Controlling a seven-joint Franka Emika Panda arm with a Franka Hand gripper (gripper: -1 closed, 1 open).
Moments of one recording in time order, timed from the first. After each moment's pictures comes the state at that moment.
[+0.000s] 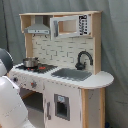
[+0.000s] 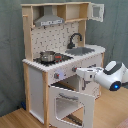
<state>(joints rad) -0.27 -0.39 1.45 -2.38 -1.38 1.89 0.09</state>
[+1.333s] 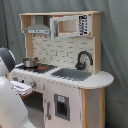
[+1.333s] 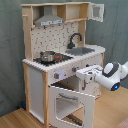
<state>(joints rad) -0.32 -0.38 1.36 -2.51 -1.74 2.00 0.18</state>
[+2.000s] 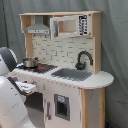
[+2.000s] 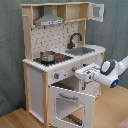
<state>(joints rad) -0.39 -0.38 1.34 -2.51 -1.89 2.12 0.19</state>
